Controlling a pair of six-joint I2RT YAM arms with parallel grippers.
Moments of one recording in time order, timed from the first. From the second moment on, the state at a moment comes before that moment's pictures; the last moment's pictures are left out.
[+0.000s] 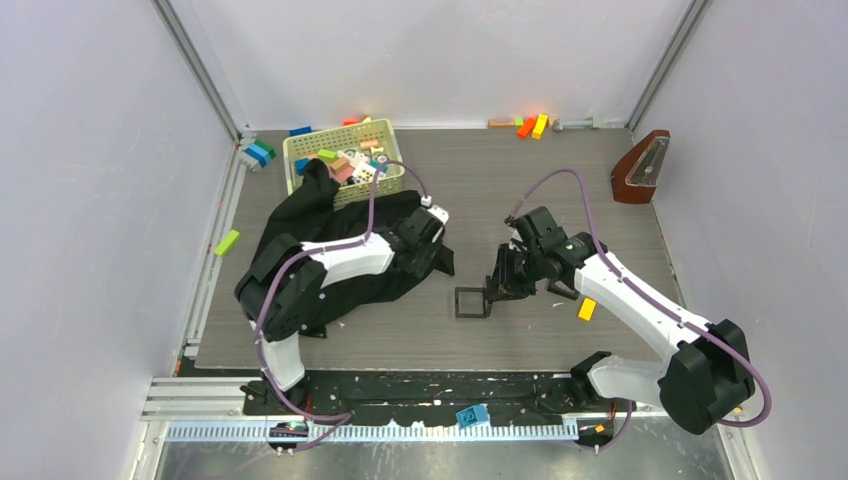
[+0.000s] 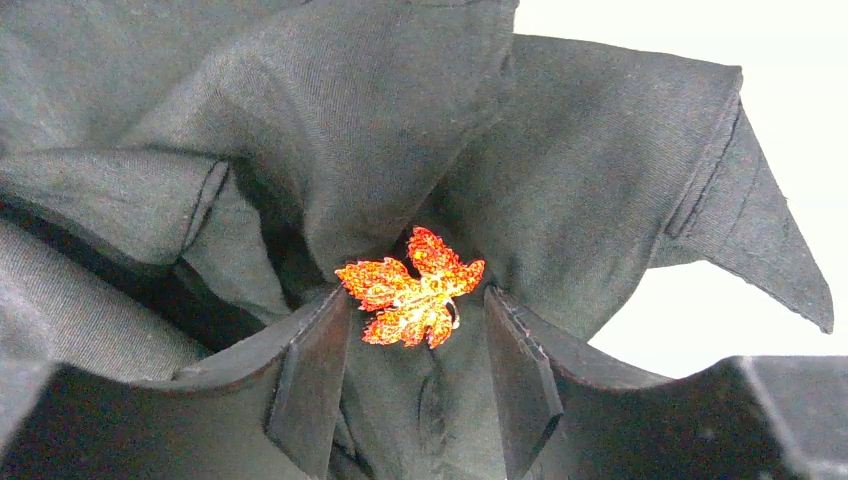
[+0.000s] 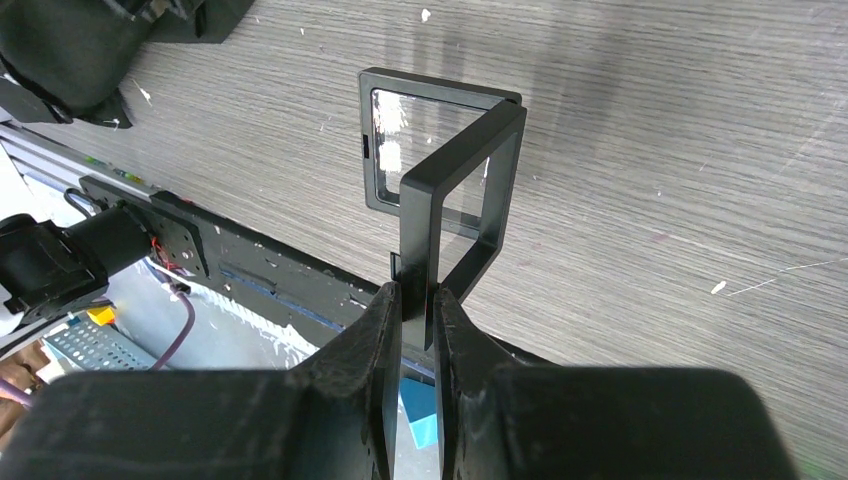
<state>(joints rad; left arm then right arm) -0.77 1.80 1.08 -0.28 -0.30 -0.11 0.51 1.20 0.86 -0.74 -0.32 0.62</state>
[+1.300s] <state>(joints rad) -0.74 1.53 0.85 -0.07 0.12 -0.18 0.50 1.22 0.87 -0.75 -0.31 0.62</state>
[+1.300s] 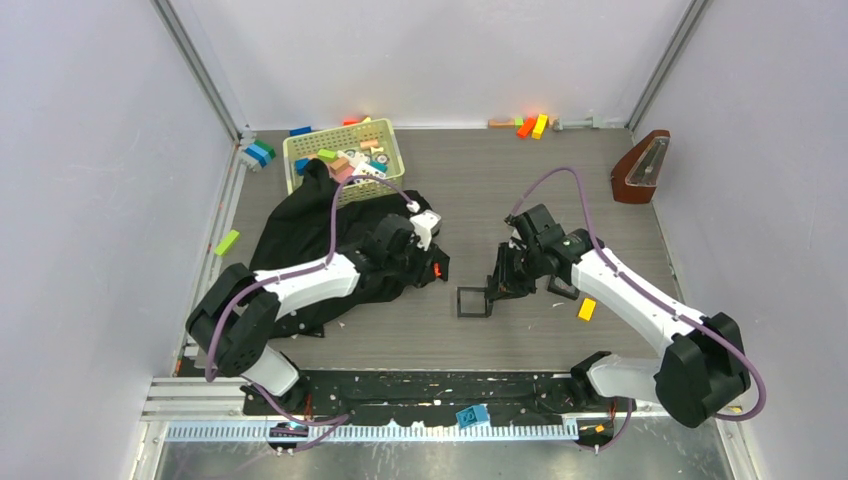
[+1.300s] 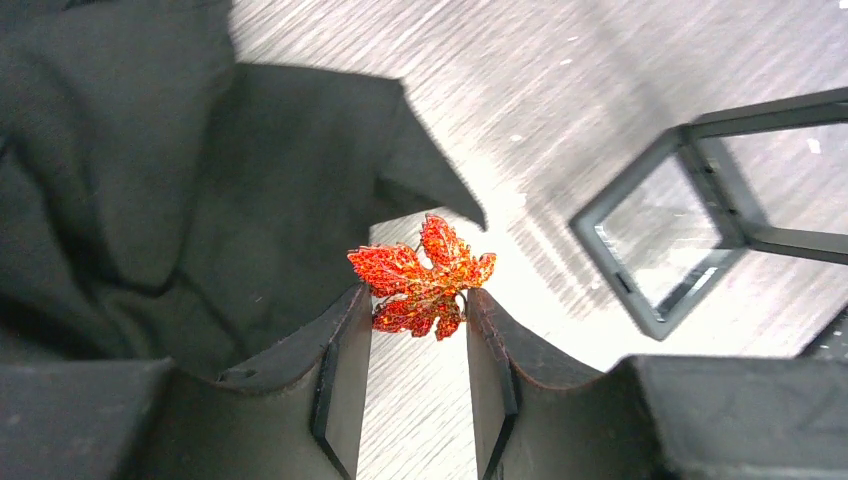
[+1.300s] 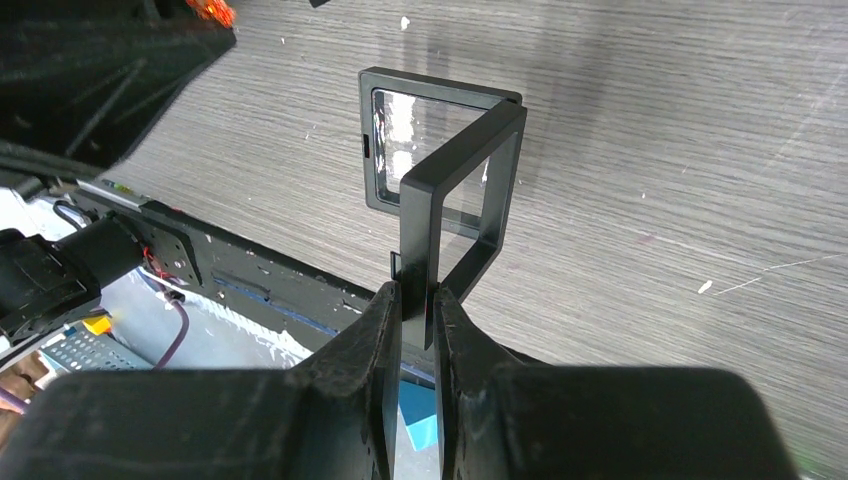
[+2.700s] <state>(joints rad) -0.97 1.66 0.77 0.30 0.25 -0.05 0.50 1.30 0.89 -0.71 -0.32 0.62</state>
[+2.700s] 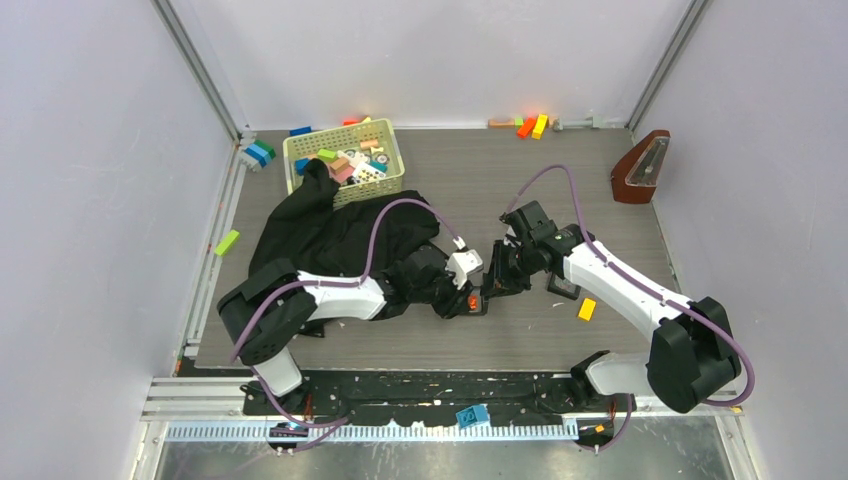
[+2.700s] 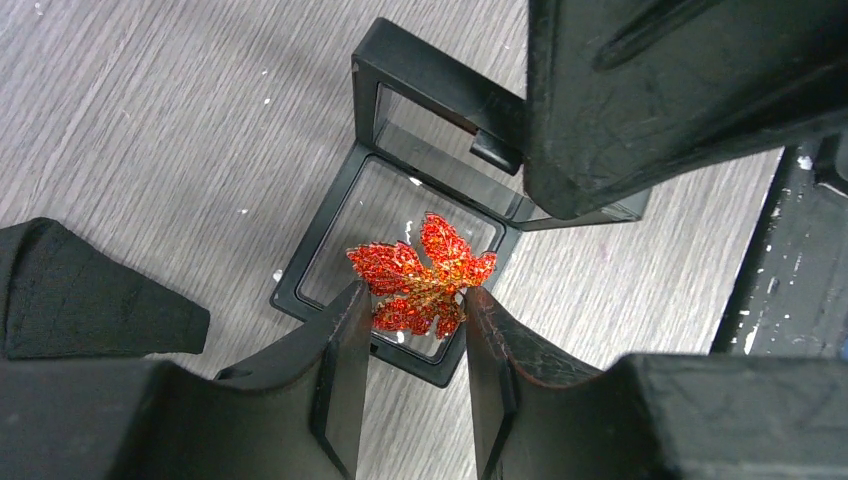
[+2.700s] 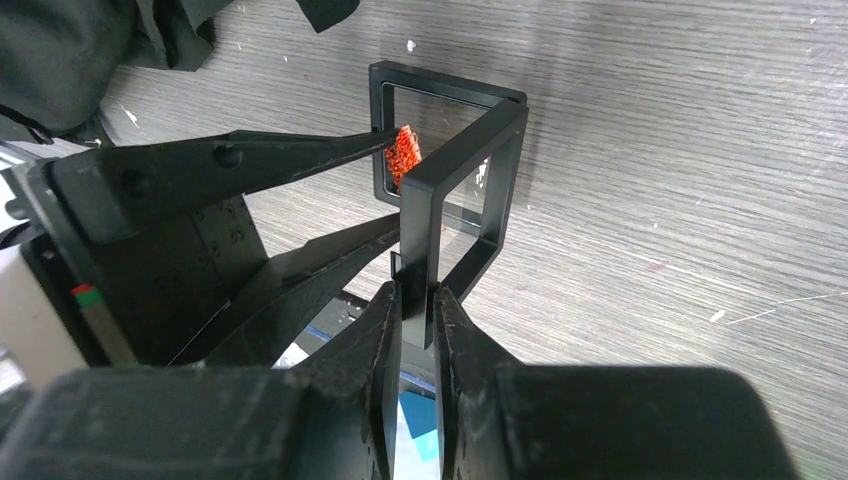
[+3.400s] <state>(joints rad) -0.98 1.68 0.79 0.30 0.19 -0.03 0.50 1.30 0.89 -0.70 -0.32 0.62</state>
